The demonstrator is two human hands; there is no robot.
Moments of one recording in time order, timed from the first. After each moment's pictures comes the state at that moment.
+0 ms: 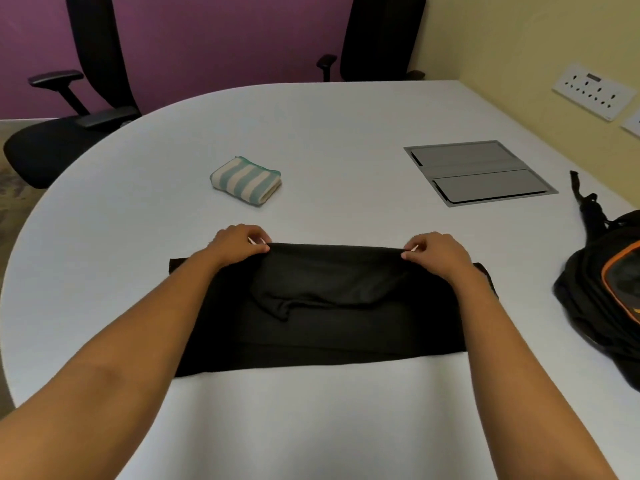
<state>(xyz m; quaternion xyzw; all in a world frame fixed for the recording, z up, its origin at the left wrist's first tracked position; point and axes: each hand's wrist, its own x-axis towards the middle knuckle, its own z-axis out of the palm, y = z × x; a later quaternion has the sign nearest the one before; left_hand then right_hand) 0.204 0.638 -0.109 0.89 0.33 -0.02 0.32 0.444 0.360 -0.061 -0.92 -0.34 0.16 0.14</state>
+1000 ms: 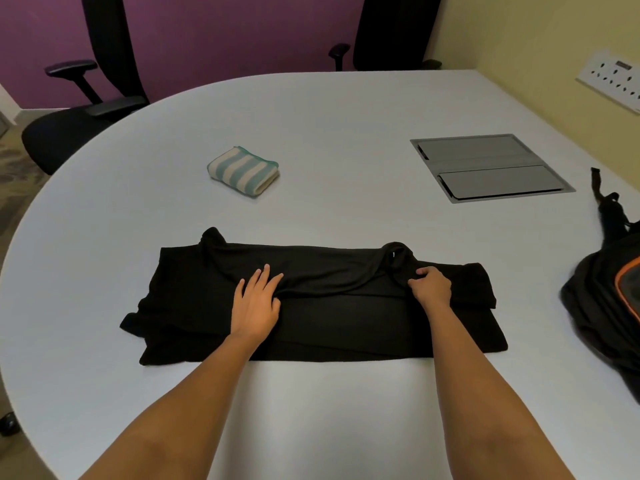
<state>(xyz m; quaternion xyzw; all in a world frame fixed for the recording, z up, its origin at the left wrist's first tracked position) 0.201 0.507 -0.203 0.90 0.42 0.05 0.14 0.464 0.343 -0.165 -0.93 -0.08 0.20 0.30</state>
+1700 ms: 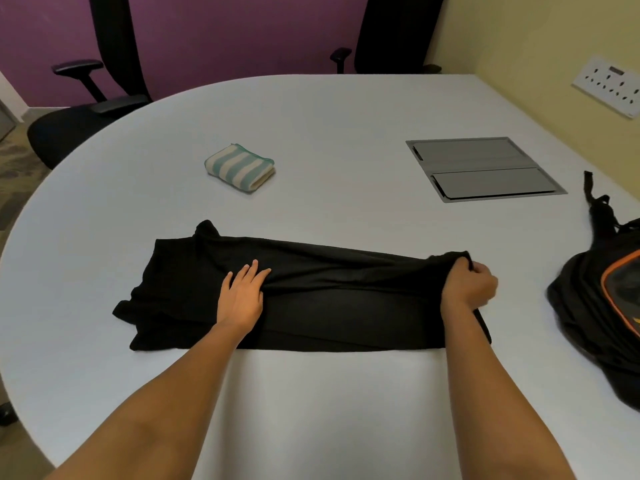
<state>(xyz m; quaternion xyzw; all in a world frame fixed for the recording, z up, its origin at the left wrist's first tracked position) 0.198 0.503 -0.199 0.90 0.43 0.02 0.08 0.485 0.306 -0.141 -0.82 0.11 -0.03 0.55</state>
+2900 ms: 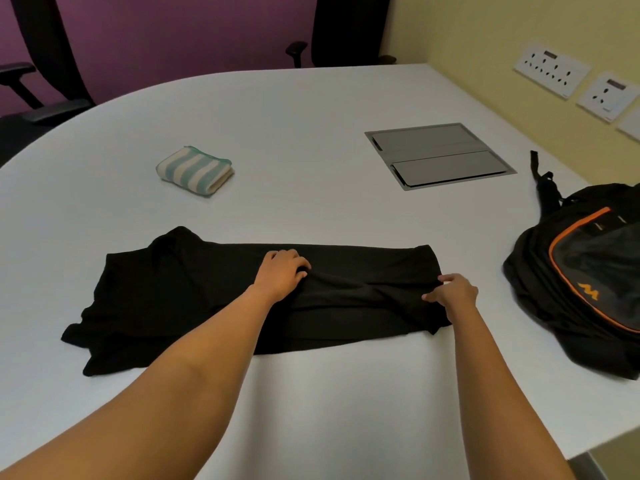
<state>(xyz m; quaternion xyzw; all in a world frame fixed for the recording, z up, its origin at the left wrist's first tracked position) 0.319 0.479 -0.173 0.96 0.23 -0.02 0.14 0.510 0.234 -0.141 -0.92 0.06 0.24 0.31</state>
